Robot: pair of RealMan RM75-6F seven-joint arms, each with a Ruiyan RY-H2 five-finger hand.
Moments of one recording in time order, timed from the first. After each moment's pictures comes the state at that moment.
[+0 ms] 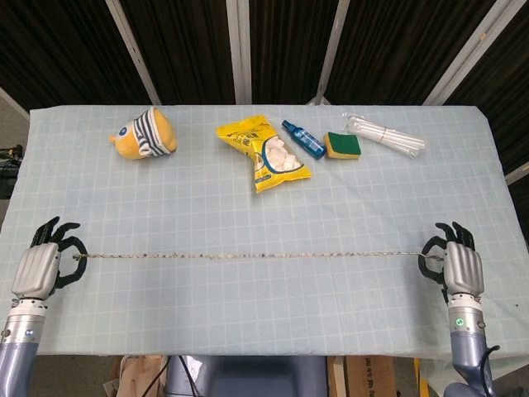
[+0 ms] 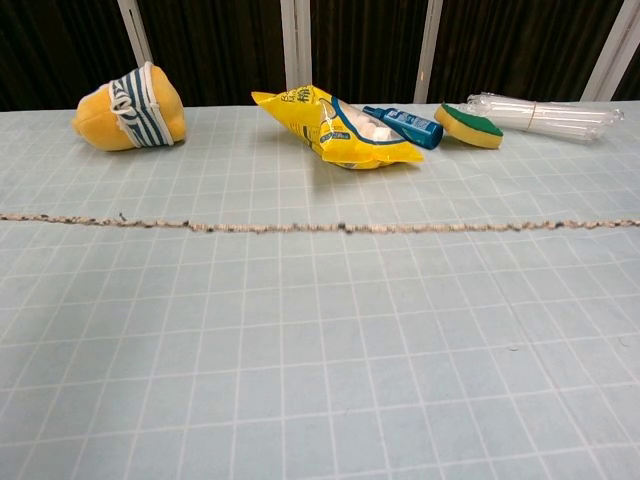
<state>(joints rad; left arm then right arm) -0.24 -1.23 -0.08 -1.70 1.24 1.37 0.07 0.27 -1.32 0.21 -1.63 -1.01 1.29 -0.13</state>
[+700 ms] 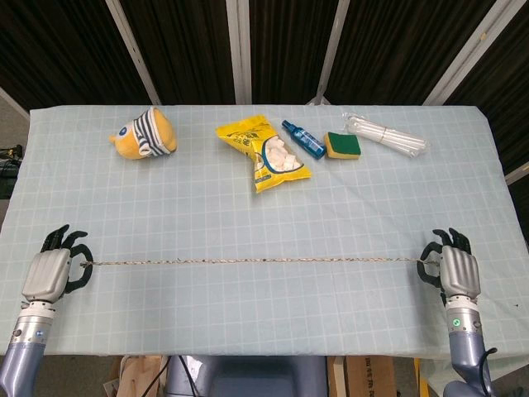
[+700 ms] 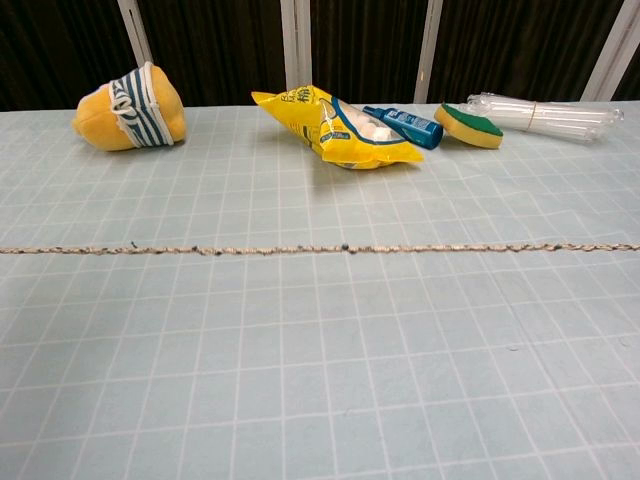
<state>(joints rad) -0.24 -1.28 -0.06 -1.64 1.23 1.31 0.18 0.27 -1.34 0.19 -1.57 -1.00 1.23 -0.18</state>
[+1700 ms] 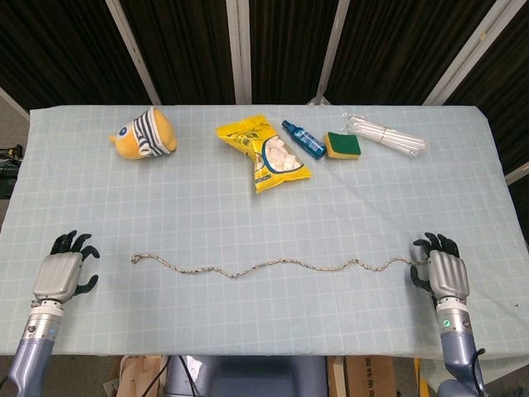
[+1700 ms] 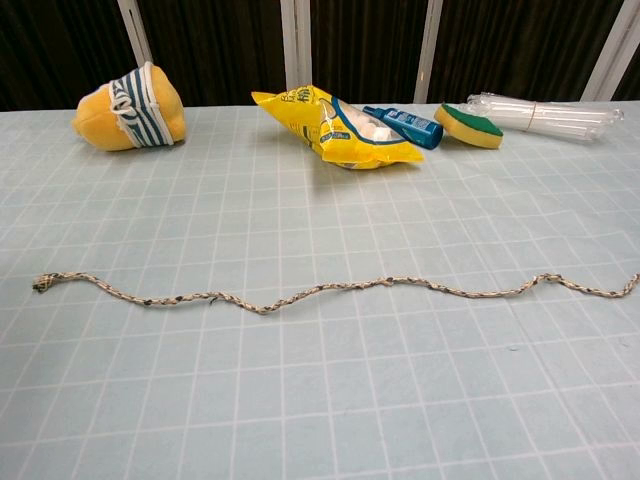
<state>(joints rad) -0.27 -1.33 -0.06 -1.58 1.18 1.25 0.33 0.29 -1.37 0.17 -1.56 -0.97 1.19 -0.25</state>
